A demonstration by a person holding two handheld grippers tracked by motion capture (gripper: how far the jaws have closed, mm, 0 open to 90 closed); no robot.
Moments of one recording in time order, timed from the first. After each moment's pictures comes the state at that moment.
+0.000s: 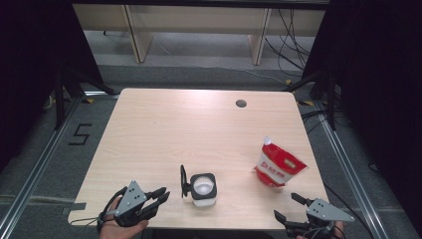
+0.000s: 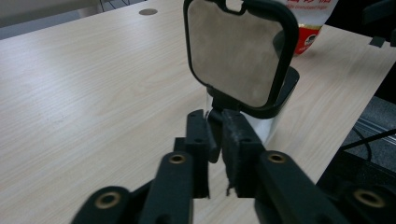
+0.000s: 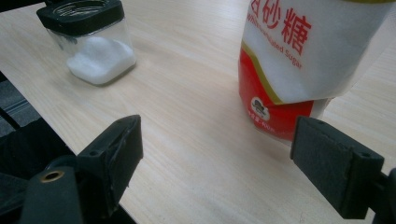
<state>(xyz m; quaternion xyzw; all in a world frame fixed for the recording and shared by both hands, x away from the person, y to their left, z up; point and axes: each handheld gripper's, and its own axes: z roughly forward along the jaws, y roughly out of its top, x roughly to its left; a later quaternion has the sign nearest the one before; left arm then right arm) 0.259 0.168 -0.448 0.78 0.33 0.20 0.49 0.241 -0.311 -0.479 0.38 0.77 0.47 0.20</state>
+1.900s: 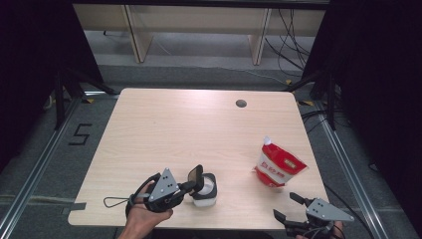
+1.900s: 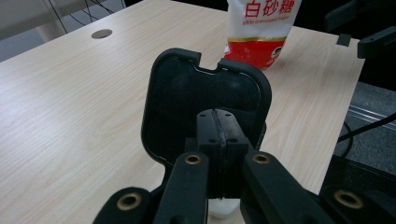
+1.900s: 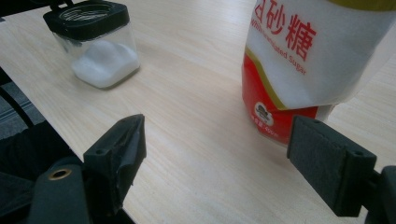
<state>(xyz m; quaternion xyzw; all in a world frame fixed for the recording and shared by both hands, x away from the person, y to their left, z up) 0.288 0.108 -0.431 0.82 0.25 0.18 0.49 0.241 -0.311 -0.478 0.37 0.77 0.47 0.20</state>
